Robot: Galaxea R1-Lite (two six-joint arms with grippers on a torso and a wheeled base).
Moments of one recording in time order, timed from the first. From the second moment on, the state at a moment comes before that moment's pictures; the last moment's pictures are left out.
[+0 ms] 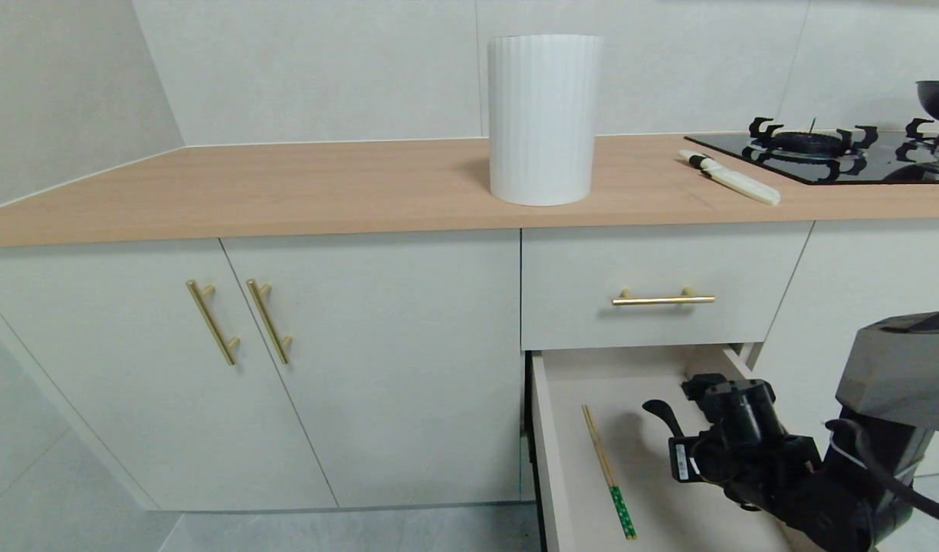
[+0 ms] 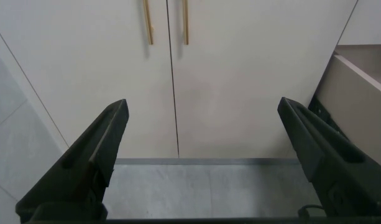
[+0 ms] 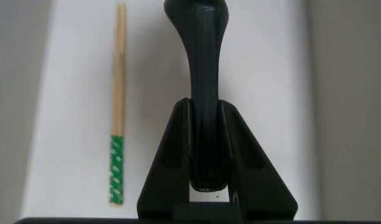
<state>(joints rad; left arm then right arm) 0.00 0.00 0.00 0.00 0.03 0.00 0.37 2.20 -0.51 -0.98 -0.25 0.22</state>
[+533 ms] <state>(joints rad) 0.00 0.00 0.00 0.00 0.03 0.00 0.39 2.32 -0.52 -0.98 -0.24 0.22</state>
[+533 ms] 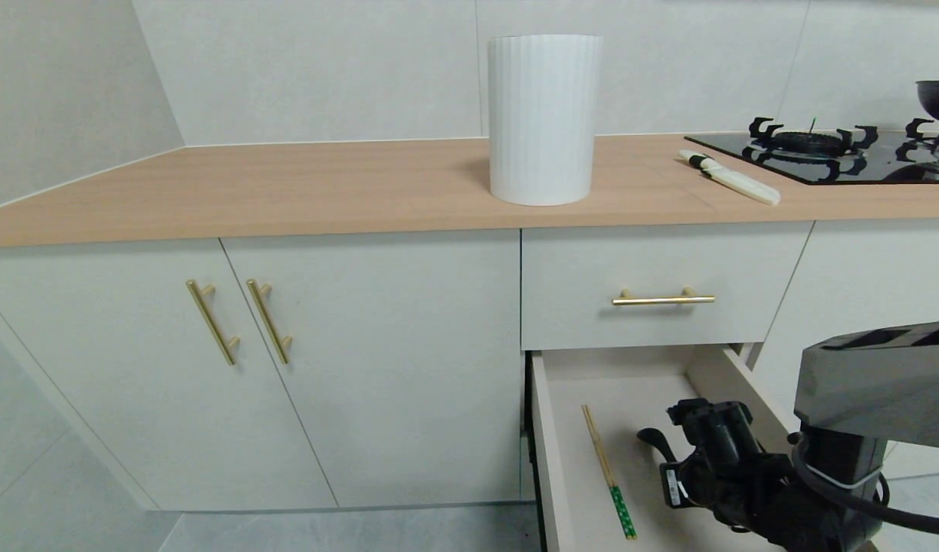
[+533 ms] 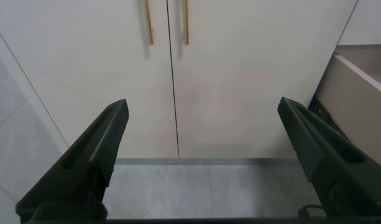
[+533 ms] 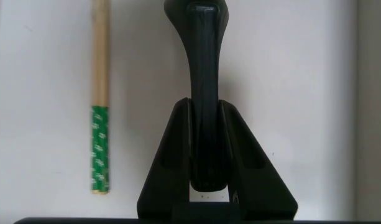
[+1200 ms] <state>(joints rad) 0.00 0.00 0.00 0.00 0.03 0.00 0.39 2.38 -0.54 -0.98 -0.25 0.22</state>
